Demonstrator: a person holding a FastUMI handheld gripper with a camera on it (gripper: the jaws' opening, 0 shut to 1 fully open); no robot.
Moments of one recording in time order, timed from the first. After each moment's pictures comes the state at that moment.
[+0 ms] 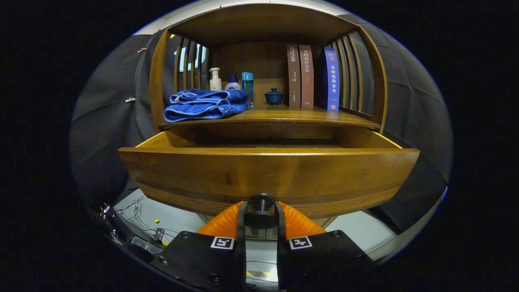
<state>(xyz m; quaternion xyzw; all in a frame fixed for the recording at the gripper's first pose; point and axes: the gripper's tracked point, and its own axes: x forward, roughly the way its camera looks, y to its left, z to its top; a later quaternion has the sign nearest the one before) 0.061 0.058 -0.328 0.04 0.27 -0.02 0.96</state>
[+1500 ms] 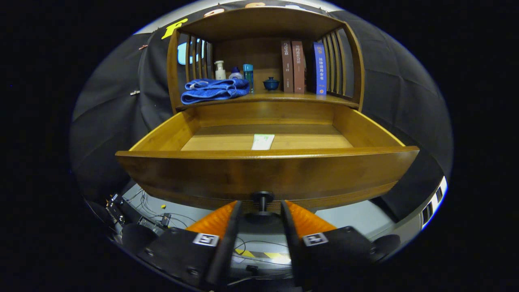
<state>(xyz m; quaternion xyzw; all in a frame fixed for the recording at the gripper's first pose) -0.040 0.058 -0.311 0.04 0.30 -0.03 0.95</state>
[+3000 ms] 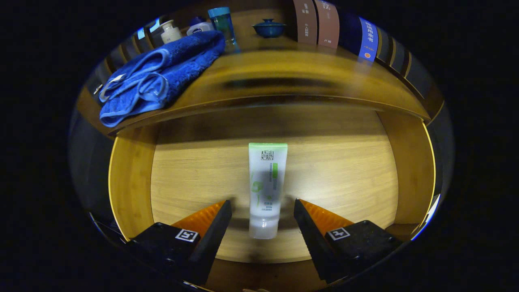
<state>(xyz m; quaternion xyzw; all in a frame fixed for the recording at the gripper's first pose) 0.131 0.059 -0.365 0.08 0.59 -0.03 0.80</state>
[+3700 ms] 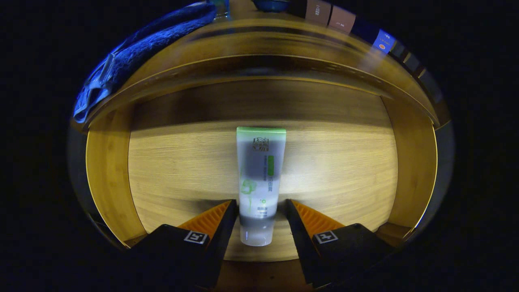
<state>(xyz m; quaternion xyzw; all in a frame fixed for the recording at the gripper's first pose) 0.128 0.052 -0.389 0.05 0.65 -0.05 0.75</state>
